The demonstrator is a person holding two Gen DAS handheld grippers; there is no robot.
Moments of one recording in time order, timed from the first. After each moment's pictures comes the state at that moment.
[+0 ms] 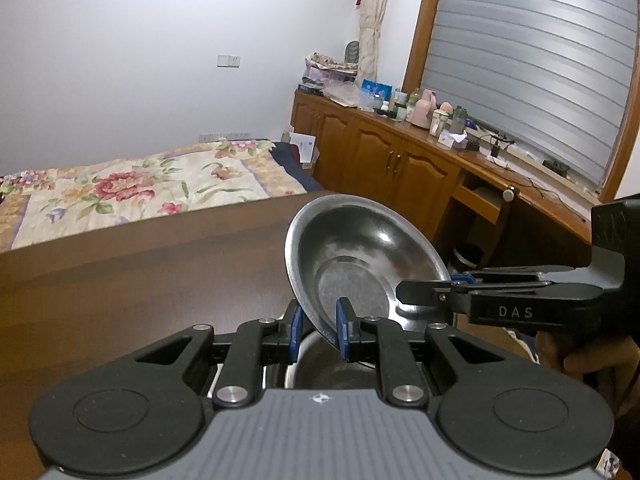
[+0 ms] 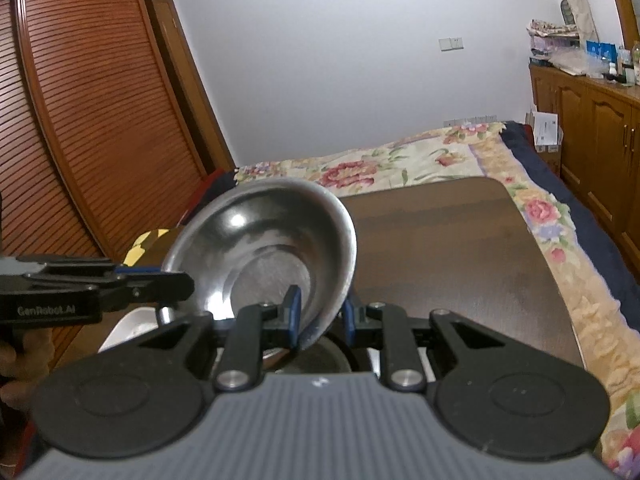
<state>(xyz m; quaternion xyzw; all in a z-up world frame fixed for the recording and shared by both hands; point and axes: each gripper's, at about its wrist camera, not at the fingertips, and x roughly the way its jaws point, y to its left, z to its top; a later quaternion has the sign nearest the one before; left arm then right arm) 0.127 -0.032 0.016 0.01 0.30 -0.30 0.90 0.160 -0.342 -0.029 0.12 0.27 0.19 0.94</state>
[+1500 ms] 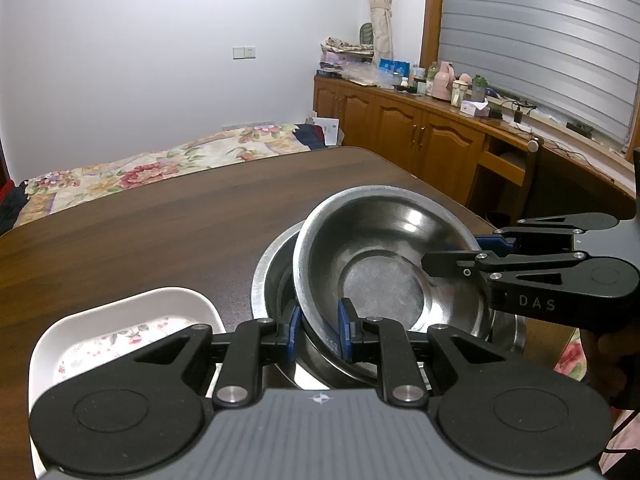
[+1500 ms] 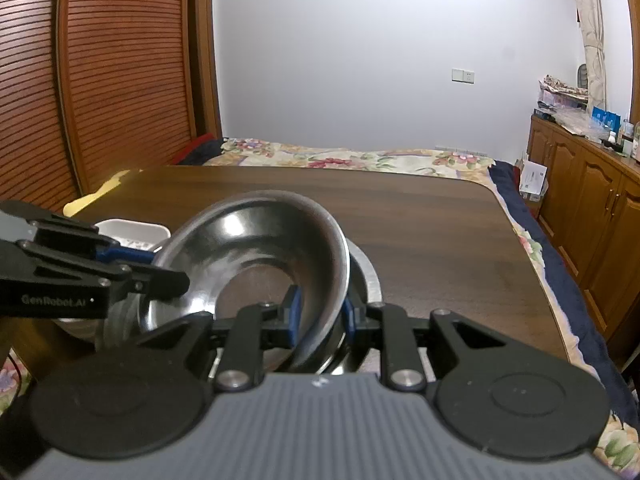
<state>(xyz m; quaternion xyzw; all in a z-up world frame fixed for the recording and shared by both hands) 0.098 -0.037 -0.034 0.05 0.30 -0.26 0.92 0.127 -0.312 -0.052 -0.01 0.24 0.16 0.96</state>
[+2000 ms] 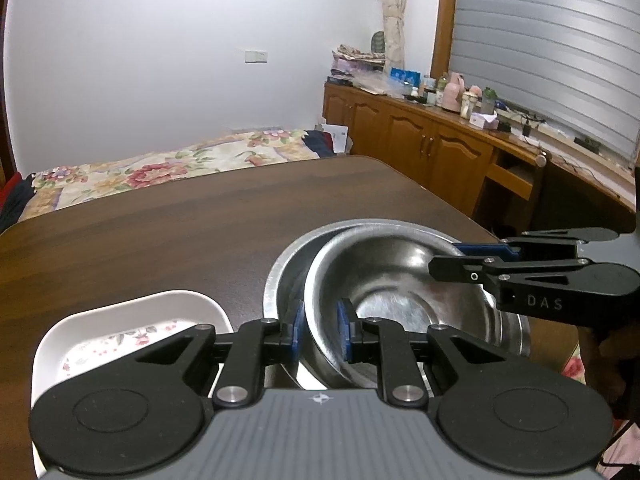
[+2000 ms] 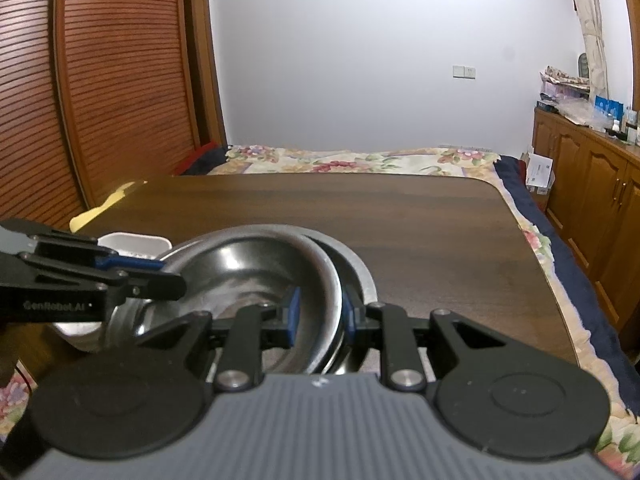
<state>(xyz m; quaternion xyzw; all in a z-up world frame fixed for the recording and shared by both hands) 0.100 -0.035 -0.033 0.03 0.29 -0.25 0.92 0.131 -0.321 -0.052 0.02 0.24 0.17 0.96</state>
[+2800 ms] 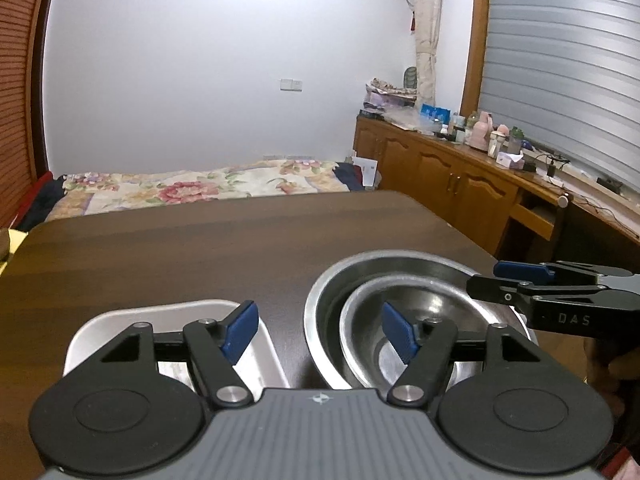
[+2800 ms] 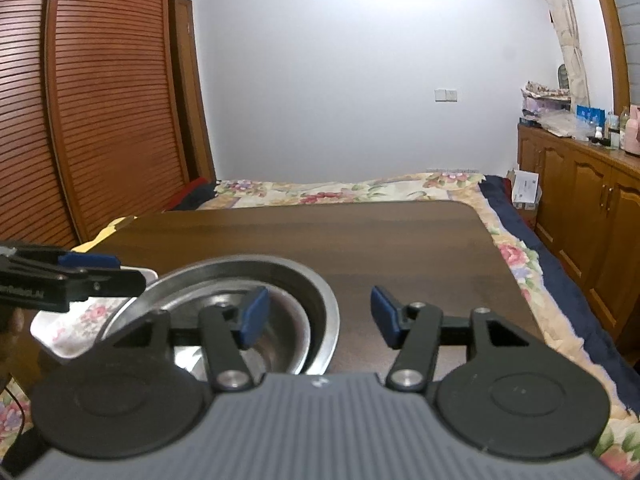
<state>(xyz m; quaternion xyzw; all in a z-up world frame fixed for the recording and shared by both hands) 0.088 -0.020 -0.029 0.00 0.26 -0.20 0.94 0.125 -0.338 -0.057 0.04 0.20 0.15 0.97</state>
